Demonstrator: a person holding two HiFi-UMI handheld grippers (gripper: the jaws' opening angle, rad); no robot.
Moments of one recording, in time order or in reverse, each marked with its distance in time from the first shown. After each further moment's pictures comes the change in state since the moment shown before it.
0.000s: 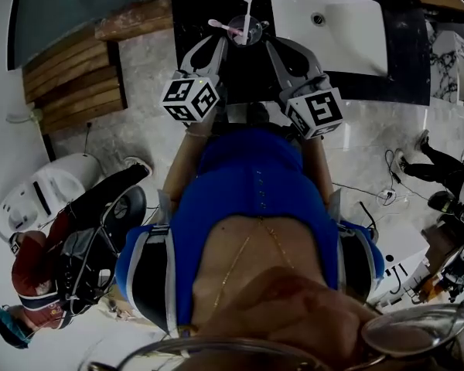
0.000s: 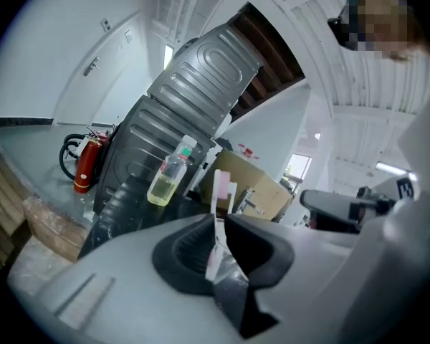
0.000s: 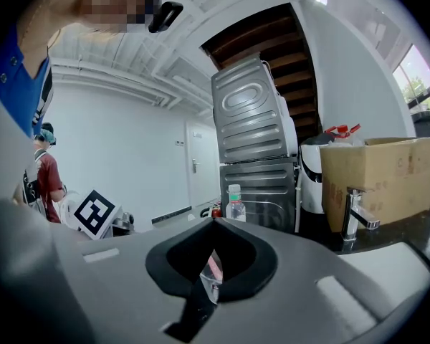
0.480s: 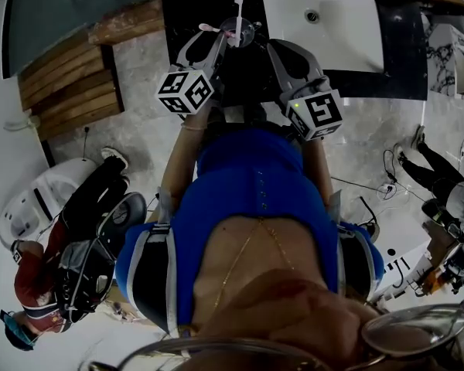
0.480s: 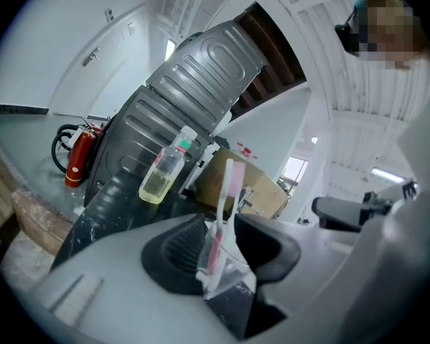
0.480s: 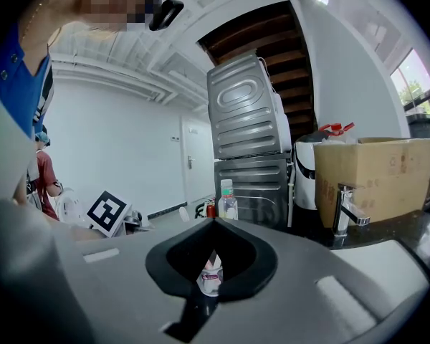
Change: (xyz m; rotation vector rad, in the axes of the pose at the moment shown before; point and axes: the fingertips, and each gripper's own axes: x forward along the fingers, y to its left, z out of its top) left arm 0.029 0.007 -0.006 -0.035 0.003 -0.048; right arm -0.008 -0.018 -0.012 0.005 0.037 -0.037
